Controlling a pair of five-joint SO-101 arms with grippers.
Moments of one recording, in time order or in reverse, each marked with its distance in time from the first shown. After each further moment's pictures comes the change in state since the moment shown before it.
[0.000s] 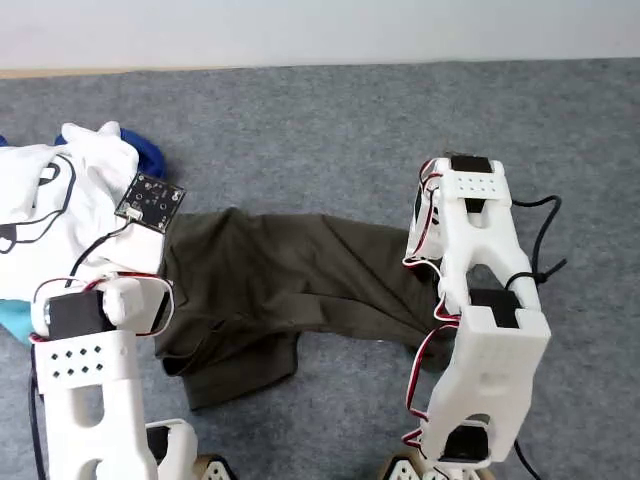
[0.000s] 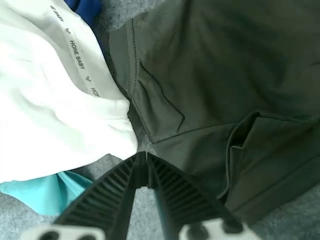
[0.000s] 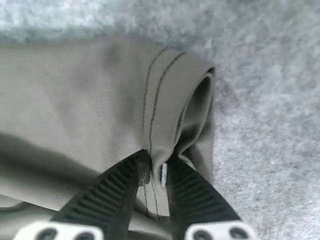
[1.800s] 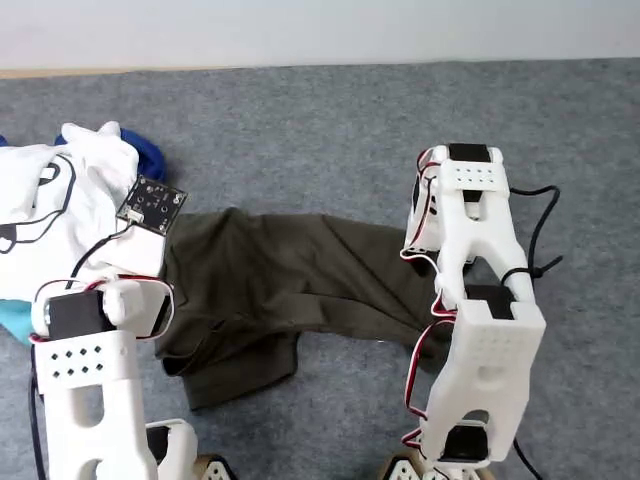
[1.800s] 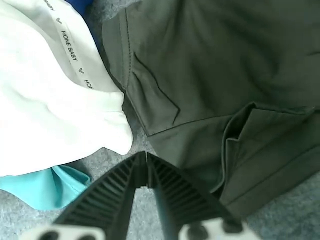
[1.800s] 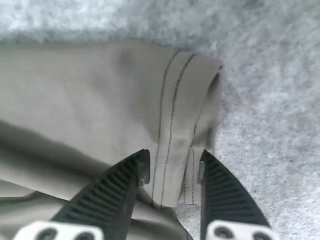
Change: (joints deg) left arm 0.0 0.0 0.0 1.5 0.0; right arm -0.4 3.3 -8.4 6.5 0.4
